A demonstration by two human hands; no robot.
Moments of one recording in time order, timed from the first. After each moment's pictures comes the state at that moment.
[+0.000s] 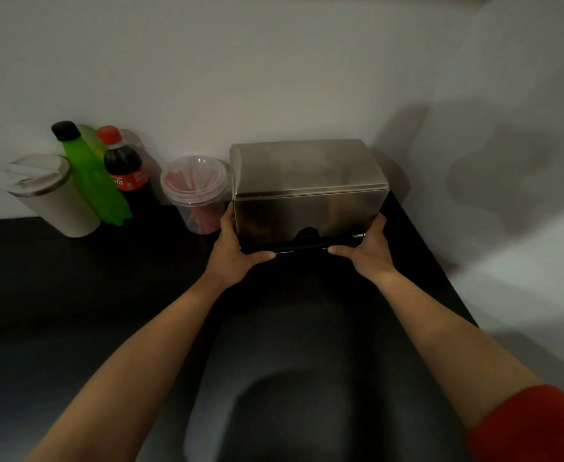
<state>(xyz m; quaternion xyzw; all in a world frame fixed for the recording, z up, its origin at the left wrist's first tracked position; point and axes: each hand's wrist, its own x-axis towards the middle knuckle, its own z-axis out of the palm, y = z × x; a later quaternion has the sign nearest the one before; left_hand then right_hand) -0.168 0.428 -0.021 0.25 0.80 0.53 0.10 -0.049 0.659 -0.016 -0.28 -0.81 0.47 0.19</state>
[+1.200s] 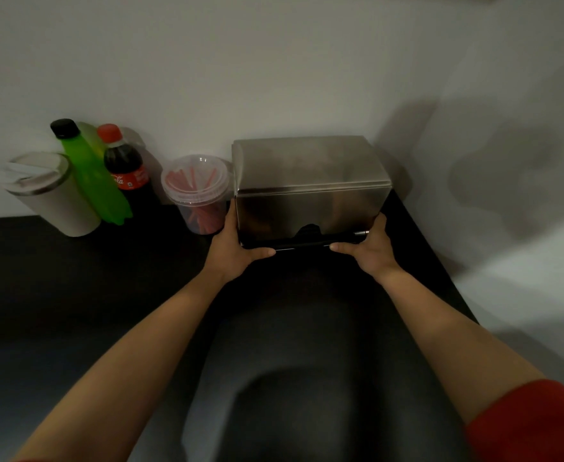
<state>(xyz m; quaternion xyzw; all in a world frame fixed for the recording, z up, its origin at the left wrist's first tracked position) -0.181 0.429 -0.019 0.24 0.82 0.51 0.10 -0.059 0.665 -0.017 -0.29 -0.81 0.48 0.19</state>
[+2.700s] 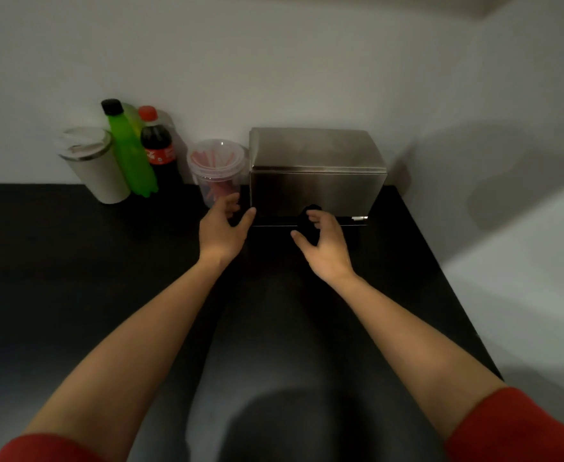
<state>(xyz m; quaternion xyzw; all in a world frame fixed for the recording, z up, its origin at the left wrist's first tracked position) -0.132 0.399 0.005 0.11 0.85 0.51 -0.06 -0.036 0.562 0.001 -0.17 -0.88 0.40 0.20</state>
